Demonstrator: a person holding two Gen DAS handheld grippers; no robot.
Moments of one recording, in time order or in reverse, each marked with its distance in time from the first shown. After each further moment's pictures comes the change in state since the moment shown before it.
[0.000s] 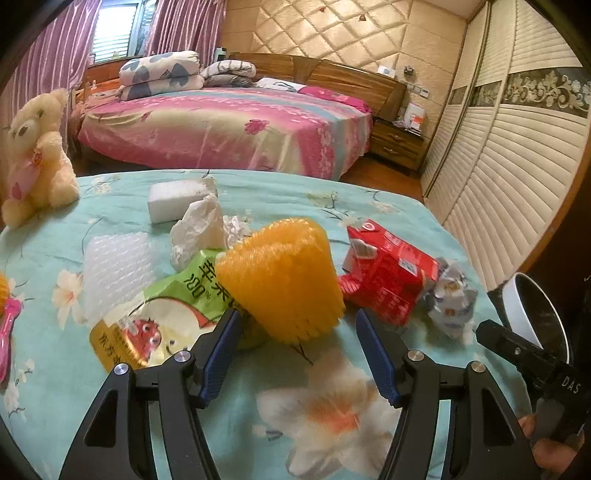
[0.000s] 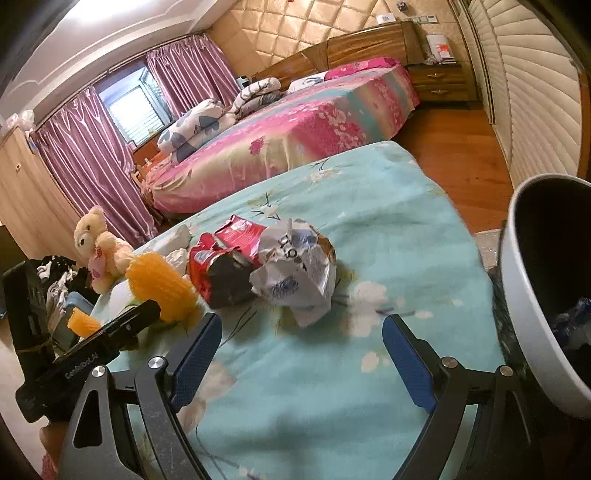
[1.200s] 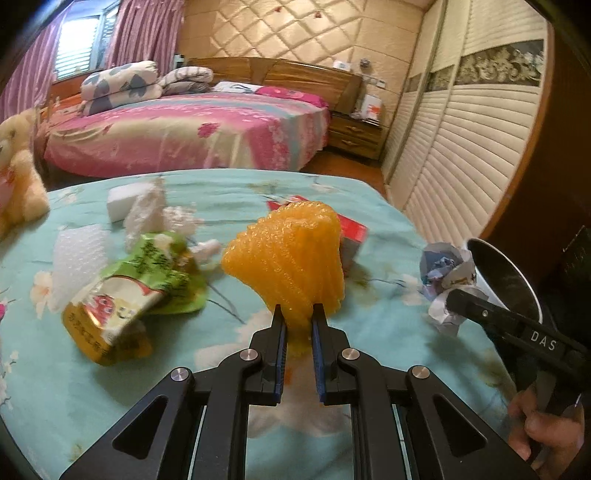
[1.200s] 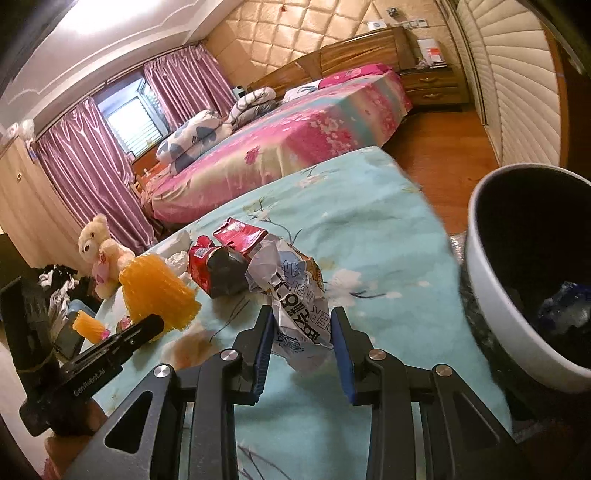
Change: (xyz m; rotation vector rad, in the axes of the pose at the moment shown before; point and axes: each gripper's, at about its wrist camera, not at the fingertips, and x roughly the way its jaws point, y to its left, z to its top) left arm -0.020 -0.028 -0.027 0.110 0.000 -0.127; right arm -0.040 -0.014 -0.014 0.027 -0.047 -0.007
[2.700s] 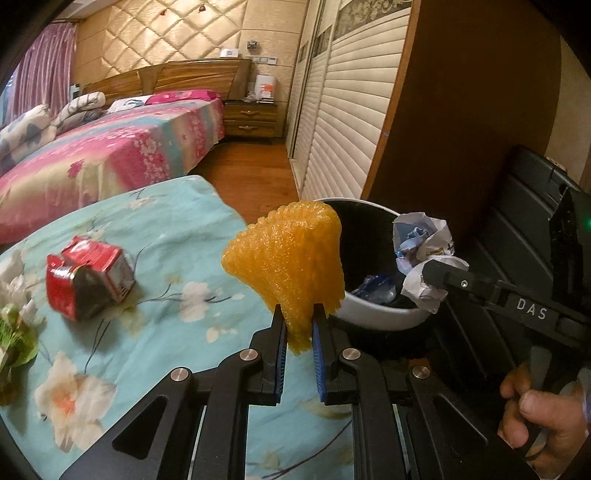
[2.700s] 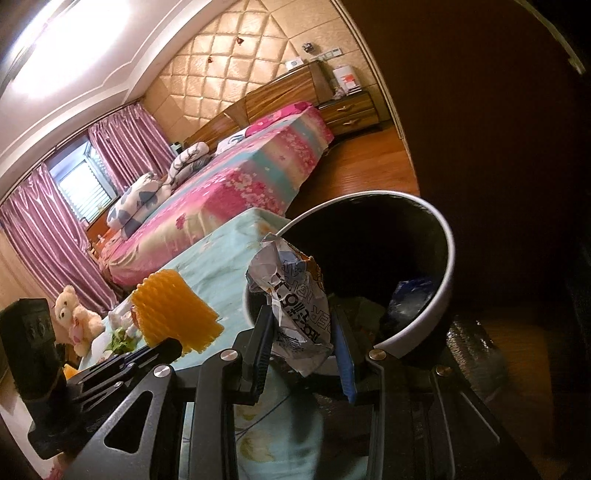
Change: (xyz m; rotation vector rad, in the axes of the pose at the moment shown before) left arm 0.046 -0.145 0.010 0.262 0.062 -0.219; right arm -0.107 -0.112 -0.005 0.186 -0.164 -0.178
